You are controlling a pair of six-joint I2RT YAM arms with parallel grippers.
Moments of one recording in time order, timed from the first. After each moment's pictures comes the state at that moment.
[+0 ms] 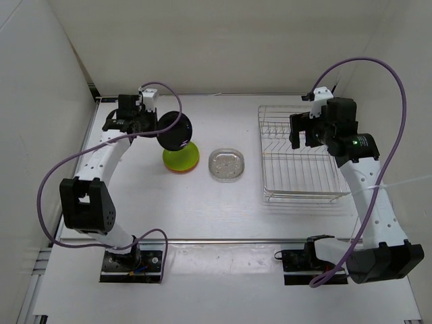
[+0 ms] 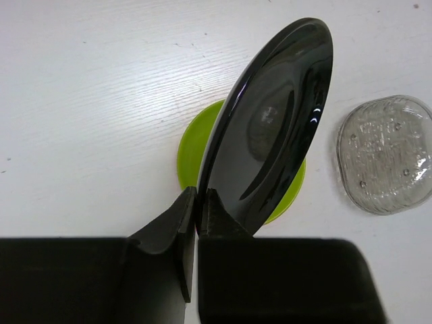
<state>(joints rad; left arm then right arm) -0.12 1.56 1.34 -0.47 0.19 0.03 0.16 1.17 1.36 -0.81 -0.07 -0.11</state>
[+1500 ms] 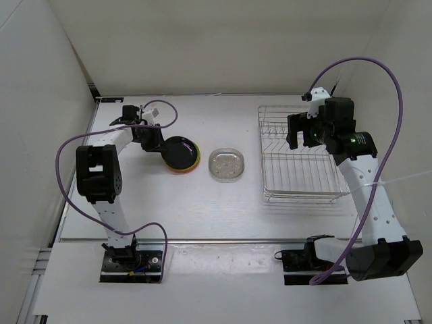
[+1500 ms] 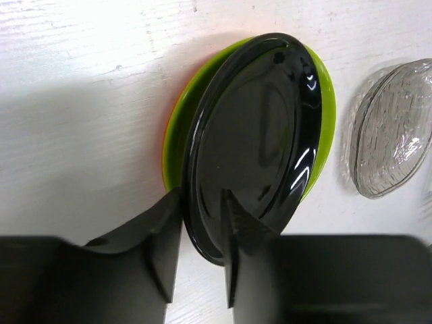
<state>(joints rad) 0.01 1.94 1.38 -0.50 0.52 -0.06 0.16 1.20 1.36 -0.81 -0.11 -0.11</state>
